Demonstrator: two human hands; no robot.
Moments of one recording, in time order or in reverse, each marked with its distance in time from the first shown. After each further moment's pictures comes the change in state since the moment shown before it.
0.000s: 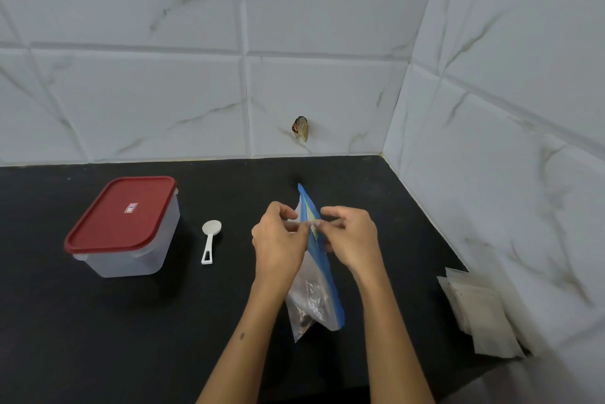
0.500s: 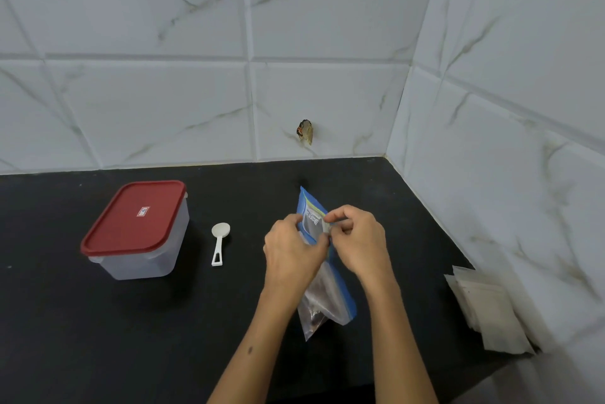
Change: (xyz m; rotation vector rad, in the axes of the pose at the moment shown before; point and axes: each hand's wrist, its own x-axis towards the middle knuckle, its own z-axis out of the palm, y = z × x) left_hand -0.016 0.002 -0.007 0.245 -0.092 0.075; right_hand -0.020 -0.007 -0.005 -0.159 0.036 -0.057
